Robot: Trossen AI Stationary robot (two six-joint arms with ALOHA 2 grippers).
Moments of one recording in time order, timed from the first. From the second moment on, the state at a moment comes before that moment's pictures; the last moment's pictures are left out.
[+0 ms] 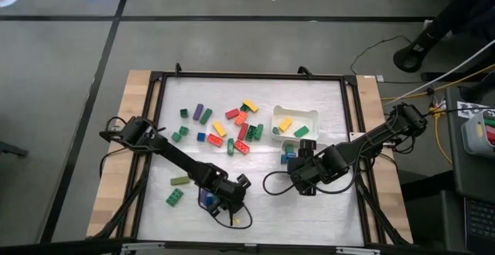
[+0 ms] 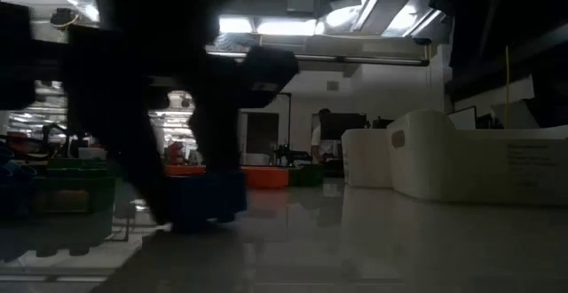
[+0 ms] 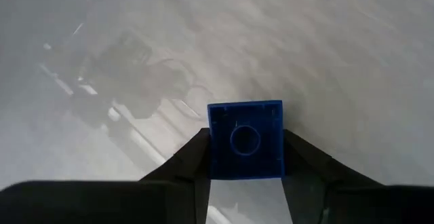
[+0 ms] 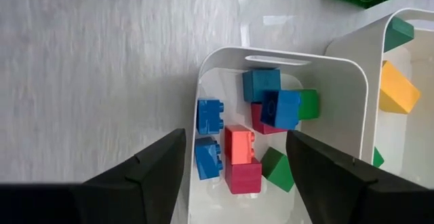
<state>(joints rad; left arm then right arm) -0.45 1.97 1.22 -0.29 0.01 0.43 0.50 1.55 1.29 -1.09 0.28 0.49</state>
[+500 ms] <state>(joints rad) -0.24 1.97 1.26 0.25 0.00 0.42 0.50 1.55 1.29 -1.12 0.28 0.49</state>
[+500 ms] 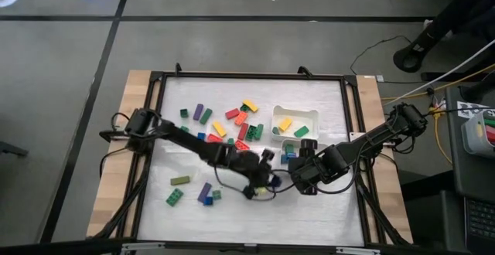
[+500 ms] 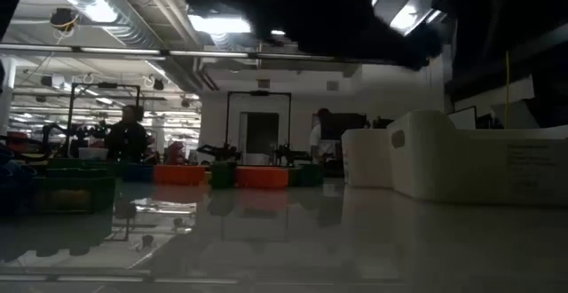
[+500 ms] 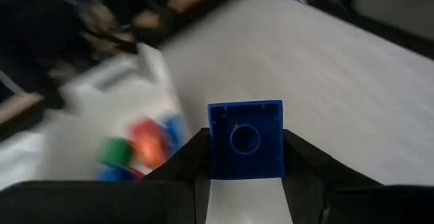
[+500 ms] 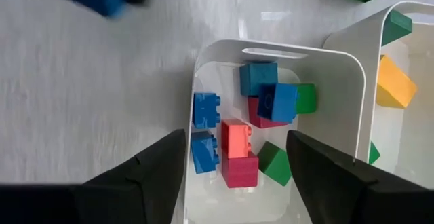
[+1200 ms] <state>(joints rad) -0.08 2.08 1.26 0.59 -0.01 0.30 0.50 1.55 1.29 -1.17 0.28 0.49</state>
